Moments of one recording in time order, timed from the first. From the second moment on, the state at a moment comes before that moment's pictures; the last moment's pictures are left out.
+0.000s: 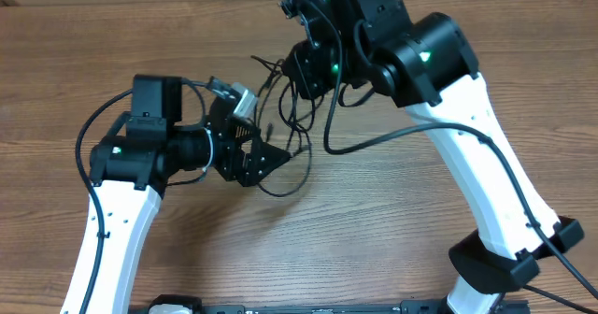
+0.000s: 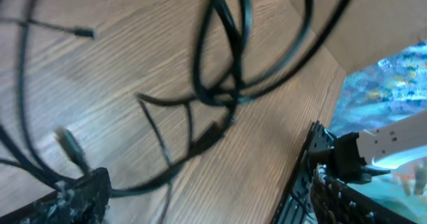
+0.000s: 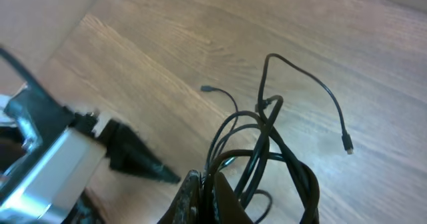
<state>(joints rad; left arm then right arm) -0.12 1.27 1.19 -0.91 0.89 0.22 0.60 1.87 2.33 -1.32 -0.30 0.12</state>
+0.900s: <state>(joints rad) -0.12 1.27 1.19 -0.84 0.82 0.22 0.60 1.71 2.33 -1.48 -0.70 0.12</state>
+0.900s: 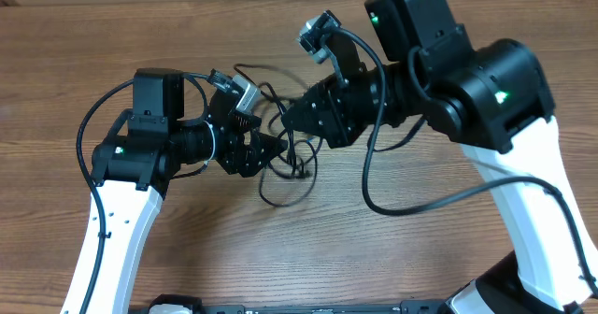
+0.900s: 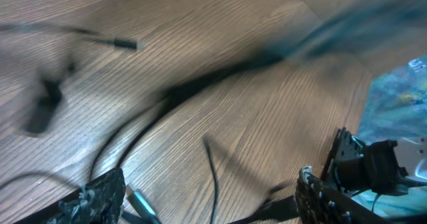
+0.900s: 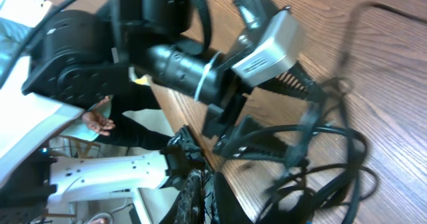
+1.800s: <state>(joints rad) -0.12 1.27 1.19 -0.84 0.80 0.16 0.60 1.68 2.29 -1.59 -0.19 0.18</state>
